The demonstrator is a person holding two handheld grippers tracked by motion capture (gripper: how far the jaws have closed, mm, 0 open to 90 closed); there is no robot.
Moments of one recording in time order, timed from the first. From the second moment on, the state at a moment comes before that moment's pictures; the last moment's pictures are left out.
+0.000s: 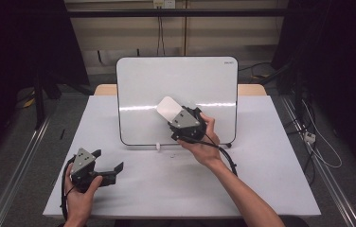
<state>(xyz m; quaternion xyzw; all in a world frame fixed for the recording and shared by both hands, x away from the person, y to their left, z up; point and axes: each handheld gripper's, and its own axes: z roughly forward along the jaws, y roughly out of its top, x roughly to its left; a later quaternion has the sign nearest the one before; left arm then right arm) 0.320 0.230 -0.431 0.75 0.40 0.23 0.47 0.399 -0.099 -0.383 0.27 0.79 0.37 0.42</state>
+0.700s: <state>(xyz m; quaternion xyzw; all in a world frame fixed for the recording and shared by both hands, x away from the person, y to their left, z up) 0.321 0.228 -0.429 0.75 0.40 0.23 0.47 0.379 -0.188 -0.391 0.35 0.75 0.33 0.44</state>
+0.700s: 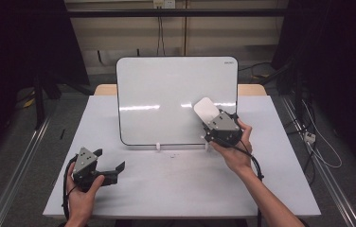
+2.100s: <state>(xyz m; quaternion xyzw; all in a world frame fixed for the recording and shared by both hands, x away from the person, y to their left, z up) 0.324 0.230 -0.431 0.75 0.40 0.22 0.47 0.381 -0.223 -0.413 0.44 0.75 0.34 0.36</state>
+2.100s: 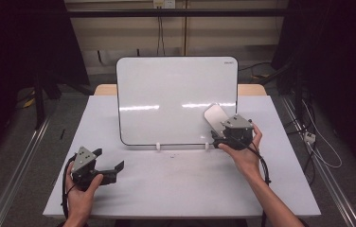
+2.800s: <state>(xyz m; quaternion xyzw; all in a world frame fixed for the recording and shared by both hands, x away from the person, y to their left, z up) 0.325 0.228 -0.428 0.74 0.41 0.23 0.48 0.335 -0.266 -0.422 0.47 0.73 0.38 0.31</state>
